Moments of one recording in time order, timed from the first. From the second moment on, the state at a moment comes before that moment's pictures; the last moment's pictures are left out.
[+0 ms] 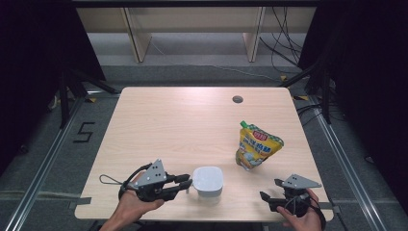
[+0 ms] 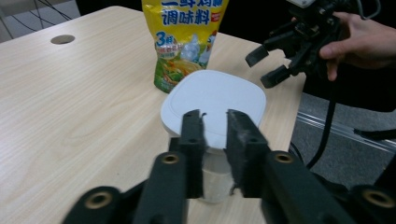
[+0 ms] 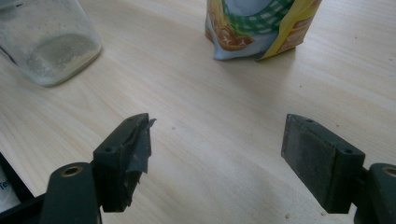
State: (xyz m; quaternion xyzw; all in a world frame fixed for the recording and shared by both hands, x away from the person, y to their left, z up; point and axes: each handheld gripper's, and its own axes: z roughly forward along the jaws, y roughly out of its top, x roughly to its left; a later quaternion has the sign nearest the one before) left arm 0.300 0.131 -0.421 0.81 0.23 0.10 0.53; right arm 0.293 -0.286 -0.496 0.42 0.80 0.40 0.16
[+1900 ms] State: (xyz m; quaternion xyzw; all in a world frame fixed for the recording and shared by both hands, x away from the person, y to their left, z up) left arm 0.319 0.124 -0.436 0.81 0.24 0.10 0.52; right arm 0.274 -0.222 -0.451 0.30 0.79 0.51 0.17
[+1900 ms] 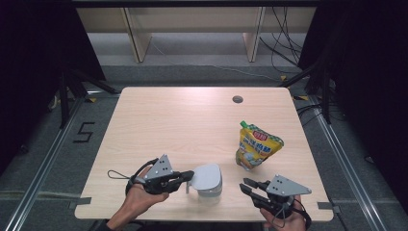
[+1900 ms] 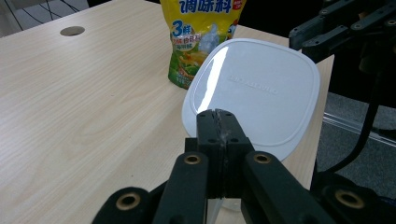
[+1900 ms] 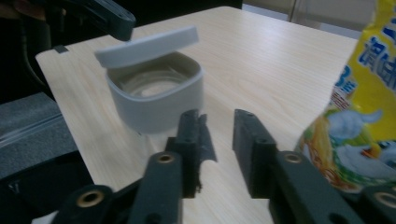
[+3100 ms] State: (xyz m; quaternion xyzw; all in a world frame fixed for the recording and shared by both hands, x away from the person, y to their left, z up) left arm 0.300 0.155 -0.455 0.83 0.23 0.09 0.50; right arm 0.280 -0.157 -0.433 0.22 0.81 0.52 0.15
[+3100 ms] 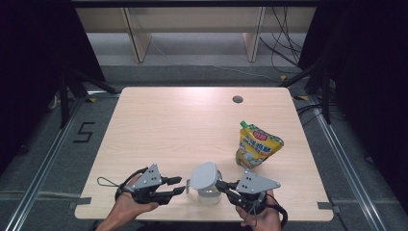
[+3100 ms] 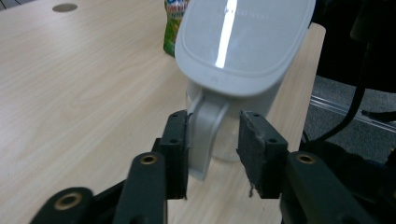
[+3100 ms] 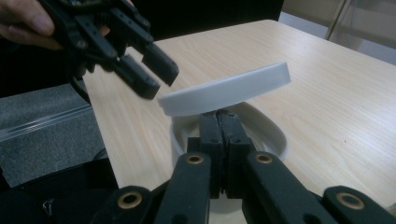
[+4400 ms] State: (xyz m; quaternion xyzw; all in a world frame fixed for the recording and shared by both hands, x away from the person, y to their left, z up) left arm 0.278 0.186 -0.492 0.83 0.29 0.07 0.47; right arm 0.282 -0.183 -0.431 0.25 0.79 0.53 0.18
